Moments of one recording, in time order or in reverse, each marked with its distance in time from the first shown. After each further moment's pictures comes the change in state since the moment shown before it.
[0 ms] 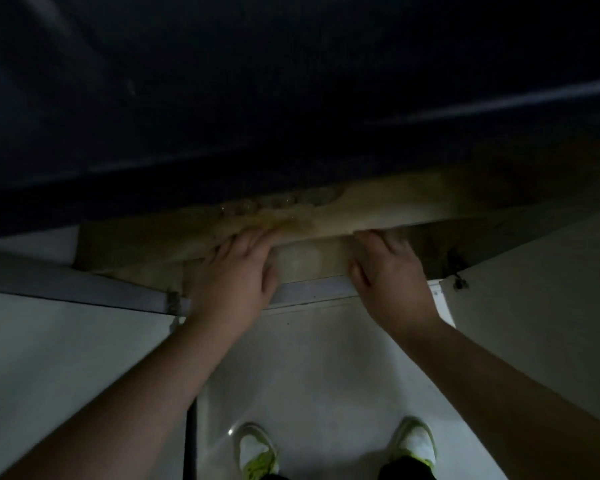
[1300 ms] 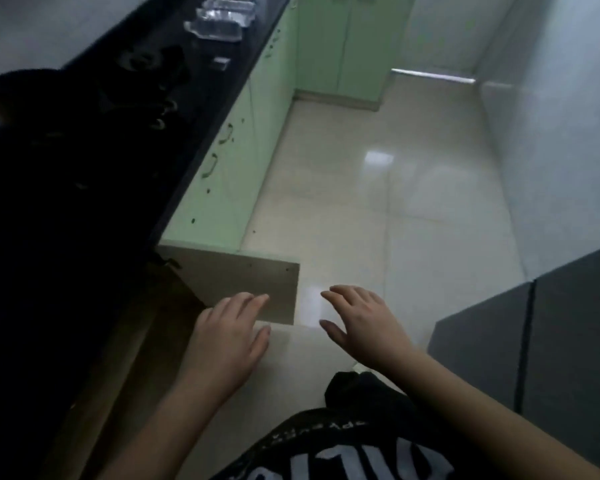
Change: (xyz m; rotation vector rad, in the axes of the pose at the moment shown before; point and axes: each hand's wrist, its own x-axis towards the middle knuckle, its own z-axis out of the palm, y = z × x) left_hand -0.190 0.381 -0.307 0.094 -0.392 1.208; right_hand -0.474 -0.091 -0.348 -0.145 0.334 0.849
